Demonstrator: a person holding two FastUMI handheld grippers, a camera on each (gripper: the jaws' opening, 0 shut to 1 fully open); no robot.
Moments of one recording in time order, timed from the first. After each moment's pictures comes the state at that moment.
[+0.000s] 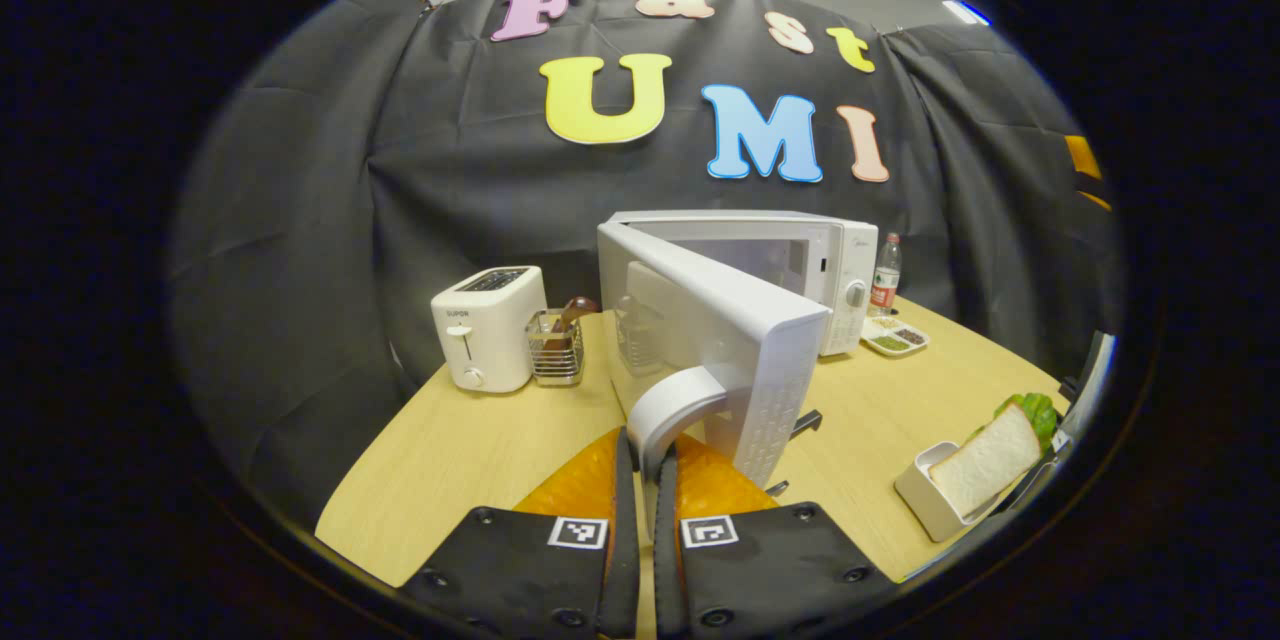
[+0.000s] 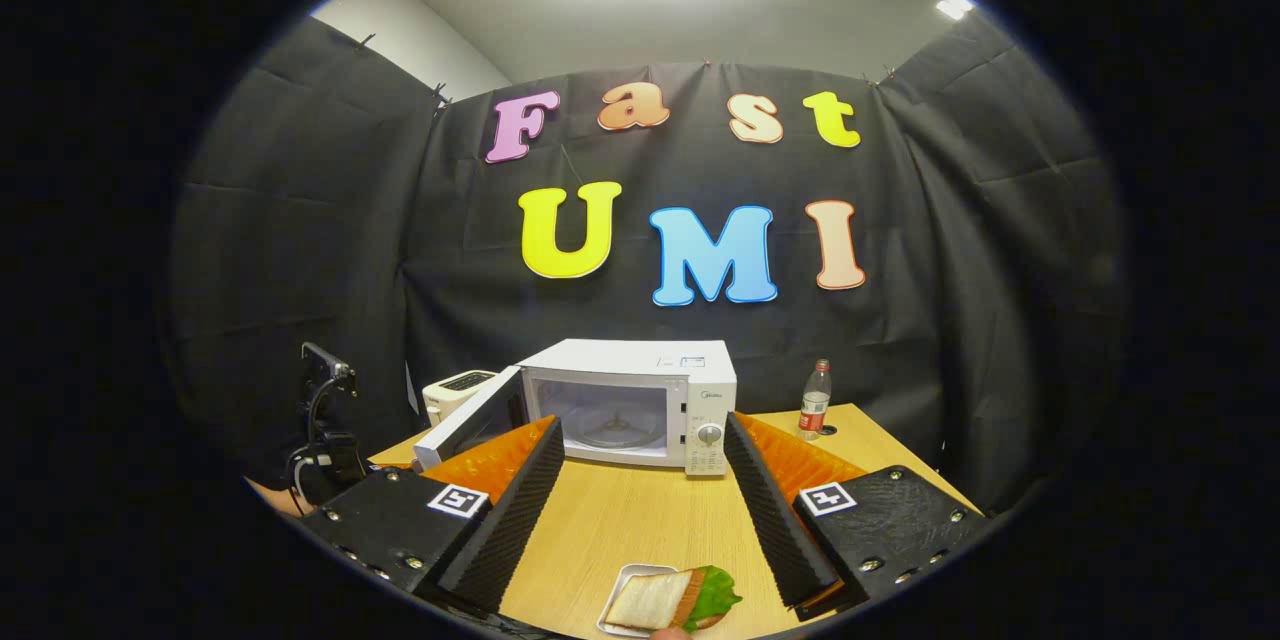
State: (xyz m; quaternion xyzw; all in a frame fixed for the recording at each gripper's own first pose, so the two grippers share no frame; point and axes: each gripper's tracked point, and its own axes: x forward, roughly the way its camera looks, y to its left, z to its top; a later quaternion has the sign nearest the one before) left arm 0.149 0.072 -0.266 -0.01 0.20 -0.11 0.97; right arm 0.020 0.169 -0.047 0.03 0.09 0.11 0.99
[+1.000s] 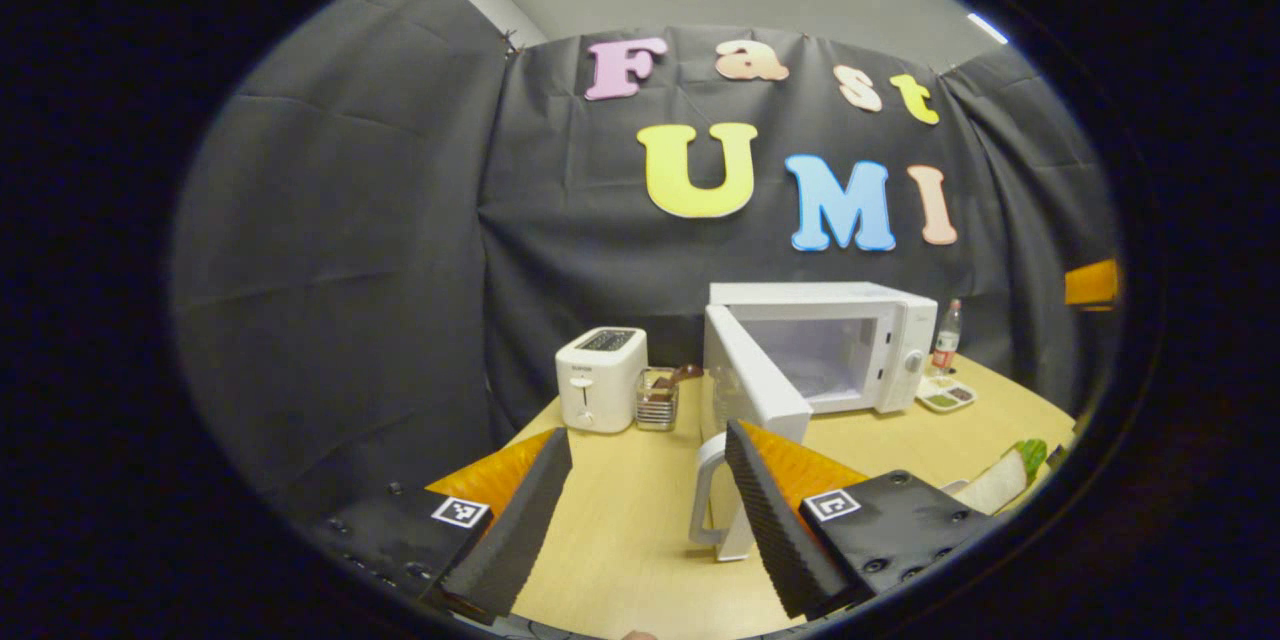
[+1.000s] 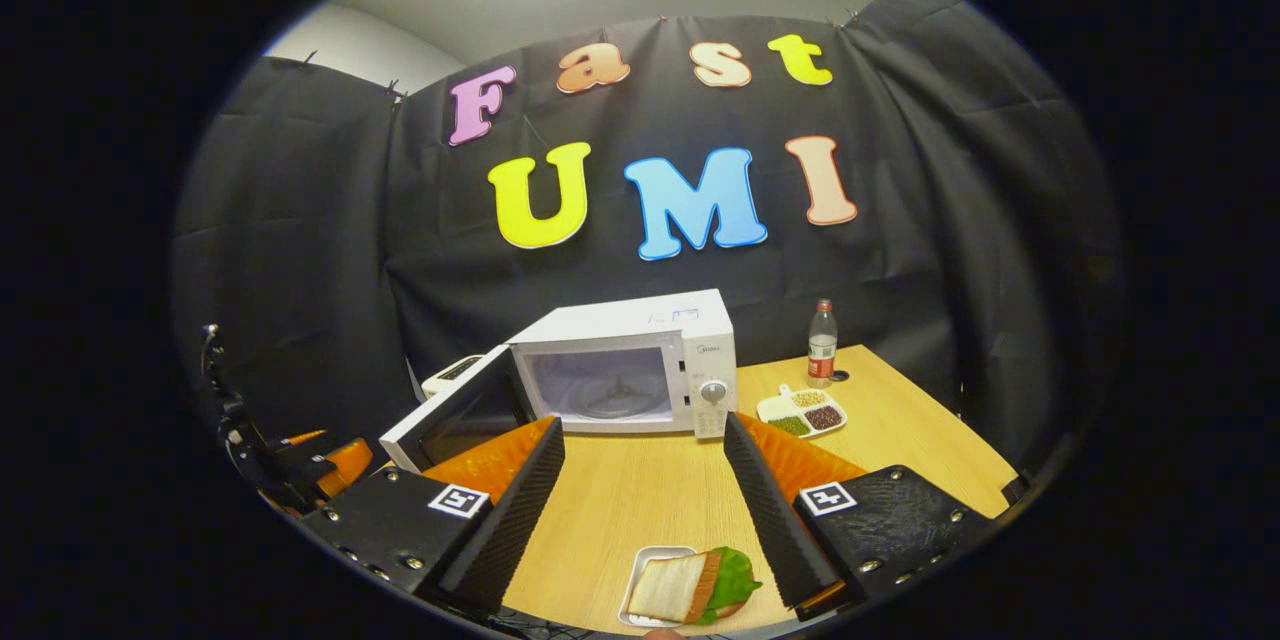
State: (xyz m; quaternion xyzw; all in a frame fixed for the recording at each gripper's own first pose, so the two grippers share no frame) left arm 0.083 0.157 -0.154 -0.02 0.11 0.03 0.99; right arm 0.039 0.143 -0.097 0.10 0.19 0.11 0.97
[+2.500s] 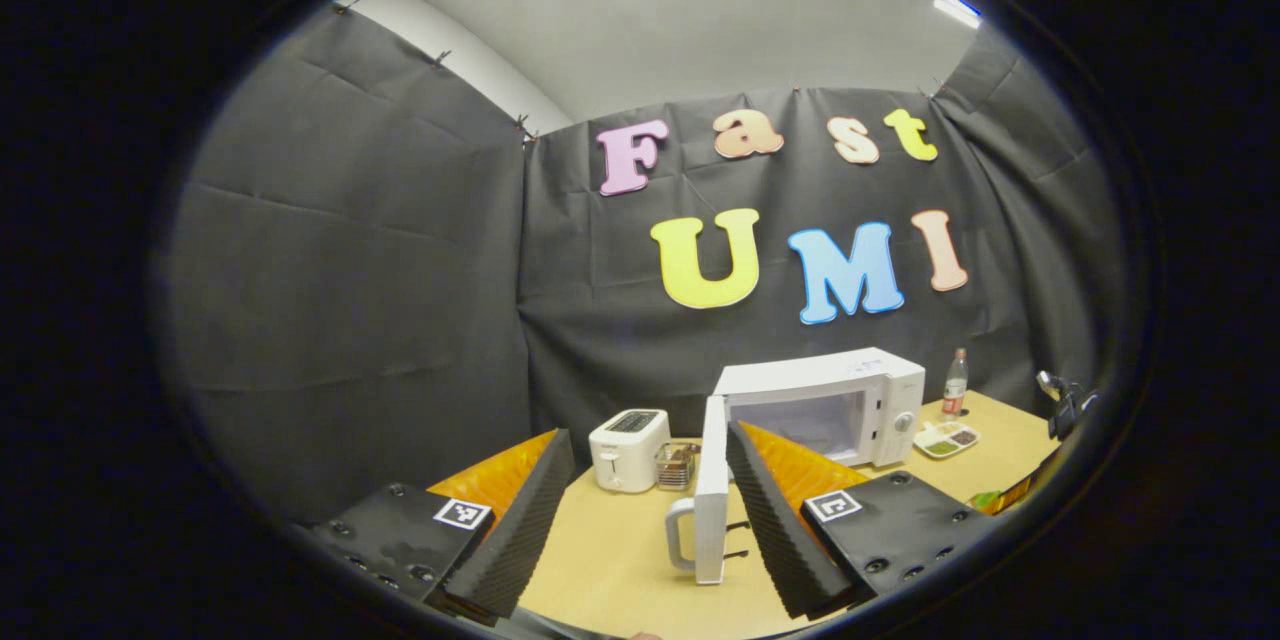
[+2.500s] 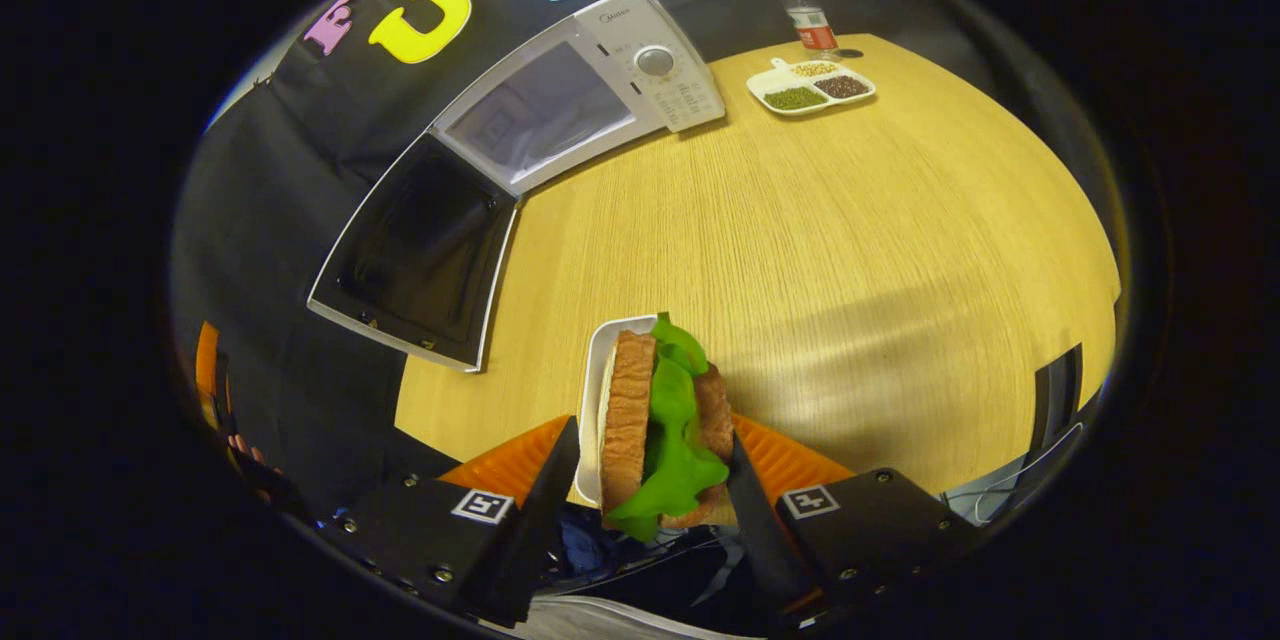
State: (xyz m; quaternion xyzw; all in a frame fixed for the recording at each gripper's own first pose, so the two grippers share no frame) left arm 0.018 0.101 -0.037 0.03 0.02 0.09 1.00; right arm -0.036 0.139 -0.303 0.23 0.54 0.19 0.78
